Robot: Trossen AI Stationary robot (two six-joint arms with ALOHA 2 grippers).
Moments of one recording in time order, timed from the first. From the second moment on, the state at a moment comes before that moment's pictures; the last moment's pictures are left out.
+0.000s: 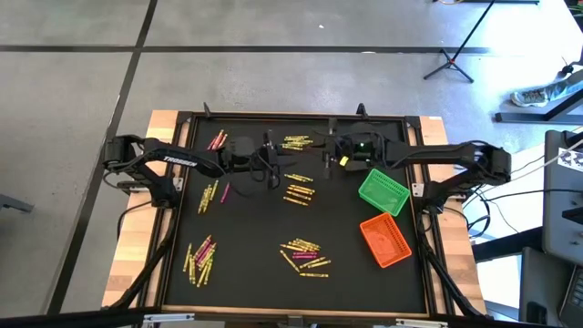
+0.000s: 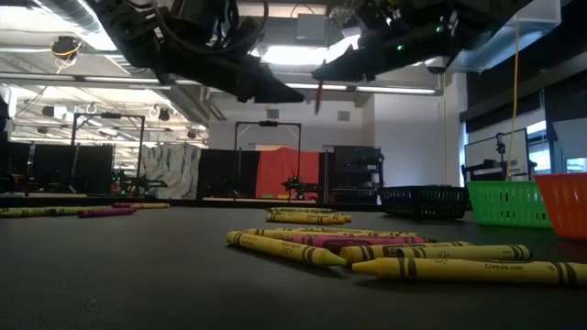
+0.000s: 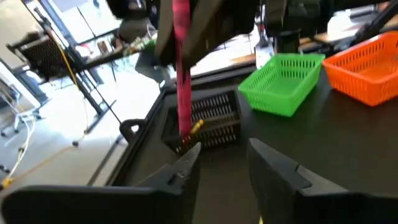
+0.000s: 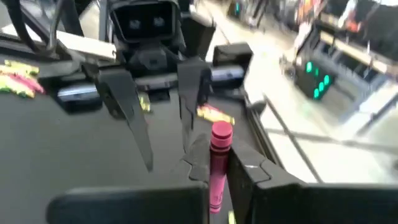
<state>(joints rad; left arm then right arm) 0.22 1.51 0.71 0.60 -0.03 0.32 -0.28 1.39 0.84 0.33 -0.12 -0.34</state>
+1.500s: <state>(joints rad) 0.22 1.51 0.71 0.55 -0.04 0.32 -0.28 1.11 0.67 -0.97 0.07 0.36</state>
